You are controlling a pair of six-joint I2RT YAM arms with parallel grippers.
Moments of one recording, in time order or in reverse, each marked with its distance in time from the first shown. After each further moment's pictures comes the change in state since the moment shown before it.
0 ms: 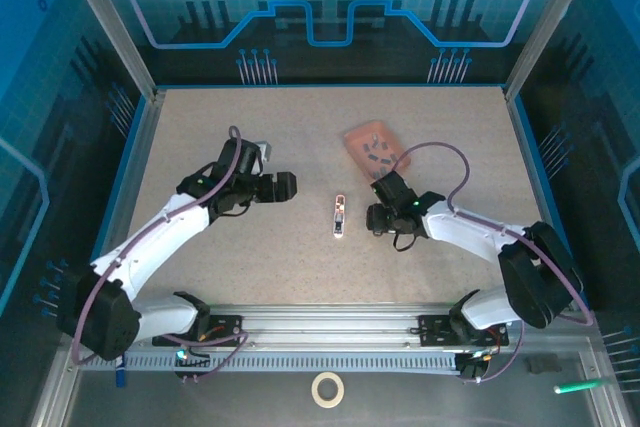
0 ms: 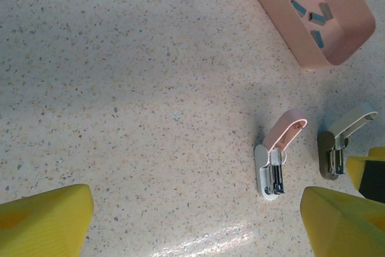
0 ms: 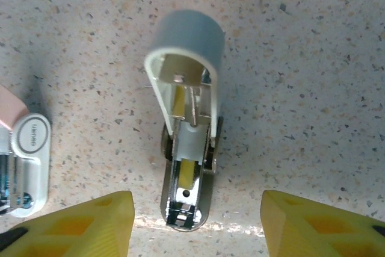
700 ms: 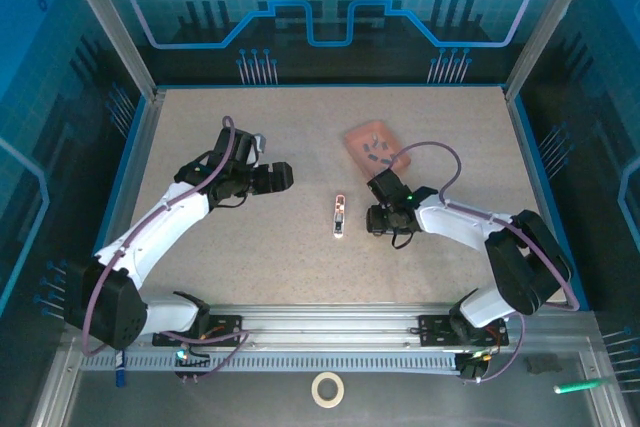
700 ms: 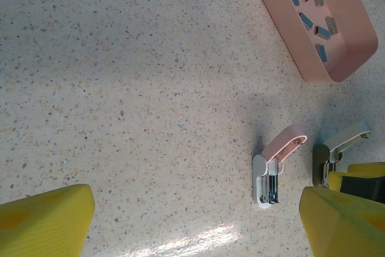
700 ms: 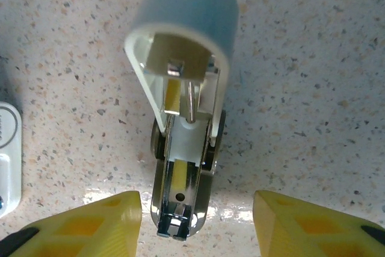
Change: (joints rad) left arm 0.050 0.040 0.057 -0.036 0.040 -0.025; right arm -0.011 0.083 0.019 -0.017 -0.039 -0.032
